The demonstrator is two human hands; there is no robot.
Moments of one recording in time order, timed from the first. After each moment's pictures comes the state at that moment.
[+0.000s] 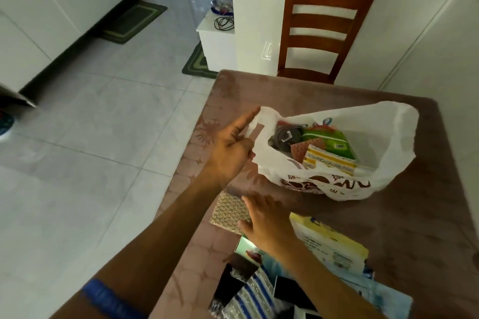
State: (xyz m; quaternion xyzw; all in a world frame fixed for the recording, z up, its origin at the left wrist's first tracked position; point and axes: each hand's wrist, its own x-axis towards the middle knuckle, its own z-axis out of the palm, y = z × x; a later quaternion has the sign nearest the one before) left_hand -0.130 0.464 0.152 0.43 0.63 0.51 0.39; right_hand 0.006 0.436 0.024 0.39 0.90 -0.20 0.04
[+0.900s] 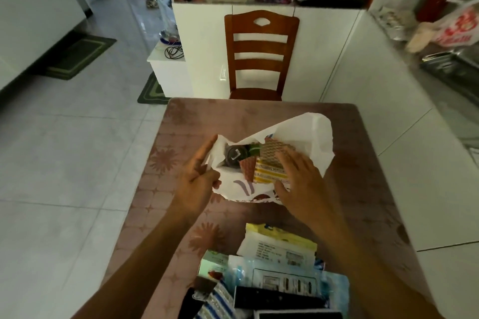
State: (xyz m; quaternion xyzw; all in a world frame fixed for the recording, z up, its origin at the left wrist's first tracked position) left_hand -0.078 0.457 0.161 0.39 0.61 0.53 0.44; right_hand 0.137 0.518 0.114 0.53 0.82 -0.11 -0.17
